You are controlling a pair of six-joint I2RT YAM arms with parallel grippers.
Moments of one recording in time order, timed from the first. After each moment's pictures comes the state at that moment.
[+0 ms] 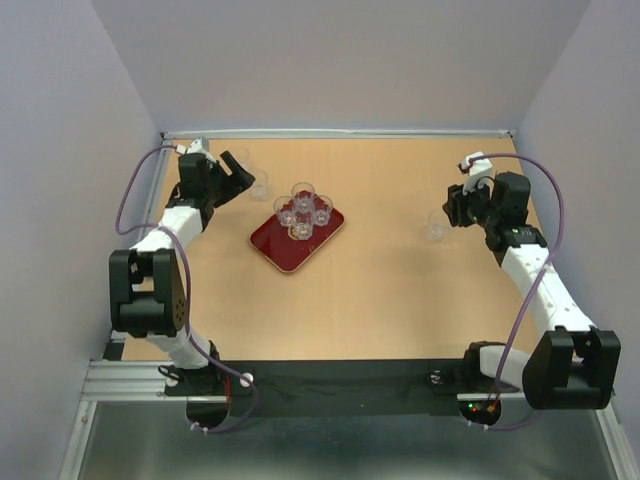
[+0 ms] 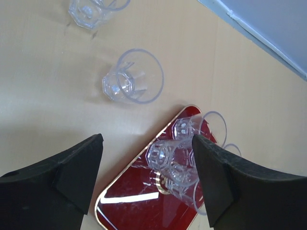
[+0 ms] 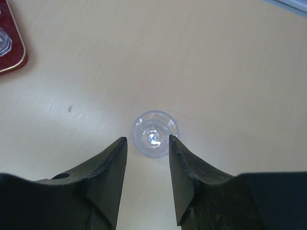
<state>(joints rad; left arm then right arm) -0.01 1.57 1.02 0.06 0.23 -0.59 -0.03 1.17 0.87 -0.16 -0.34 -0.26</state>
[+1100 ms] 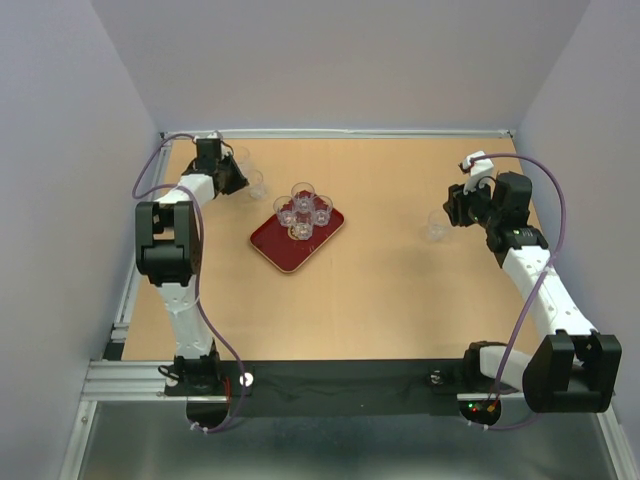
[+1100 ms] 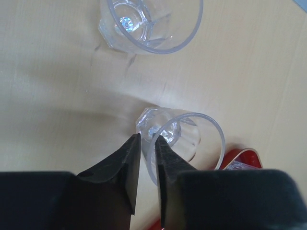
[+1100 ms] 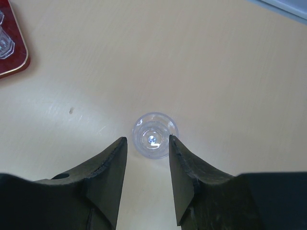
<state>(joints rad) -0.01 2.02 1.43 -0.15 0.16 -0.52 -0.03 1.15 0.87 -0.16 -0.35 -0.26</state>
